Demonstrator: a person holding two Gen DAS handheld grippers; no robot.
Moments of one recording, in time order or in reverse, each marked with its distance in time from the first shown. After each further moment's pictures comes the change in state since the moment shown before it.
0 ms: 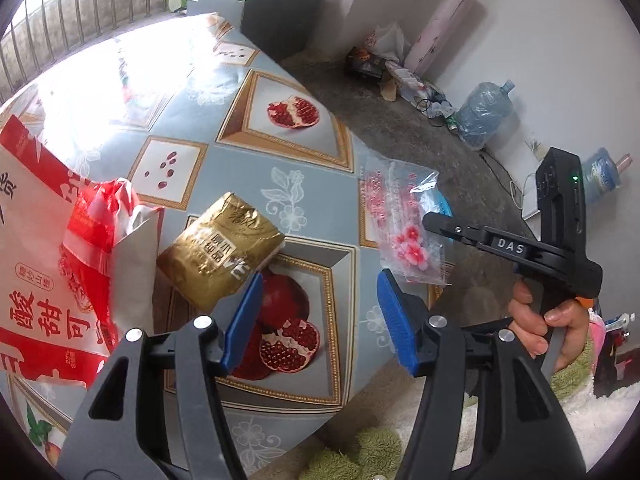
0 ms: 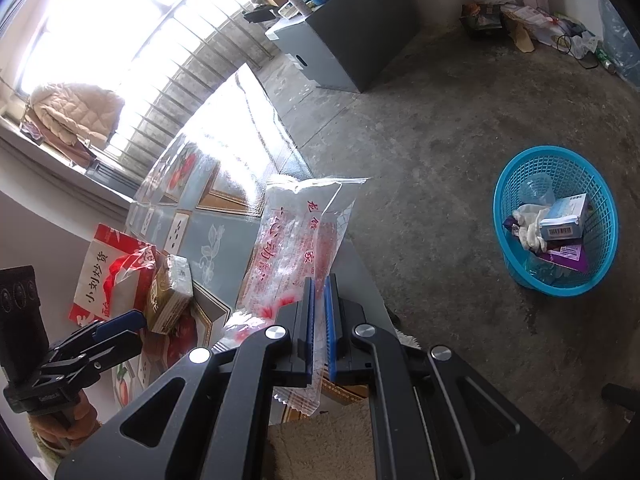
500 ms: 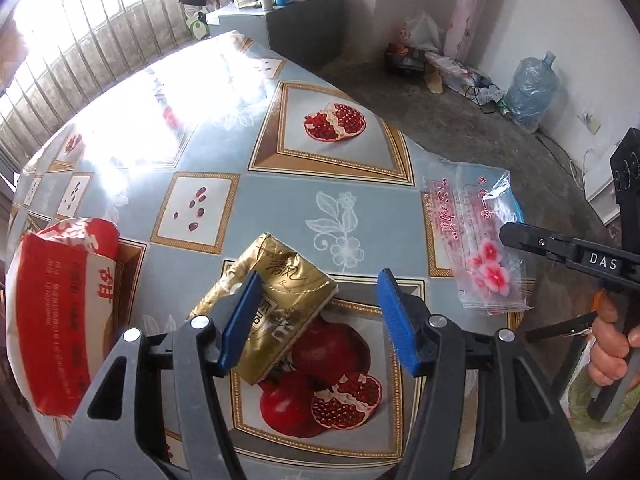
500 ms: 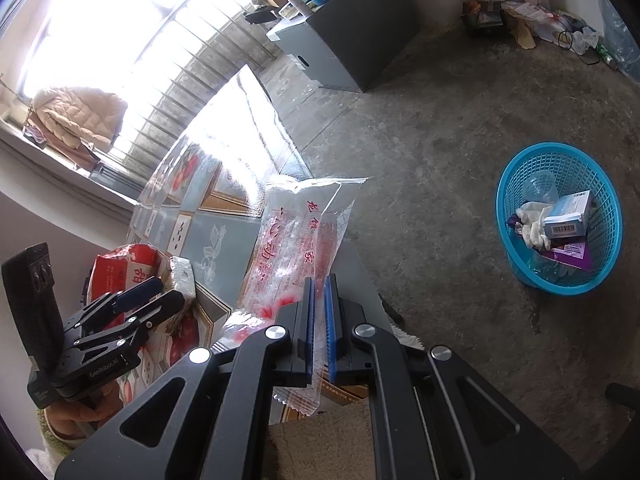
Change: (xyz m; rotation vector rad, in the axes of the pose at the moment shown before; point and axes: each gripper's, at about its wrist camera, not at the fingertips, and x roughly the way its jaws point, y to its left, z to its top) left arm 0.042 0.000 0.019 0.099 -0.008 0.264; right arm -0.001 -0.003 0.001 0.010 0.001 0.022
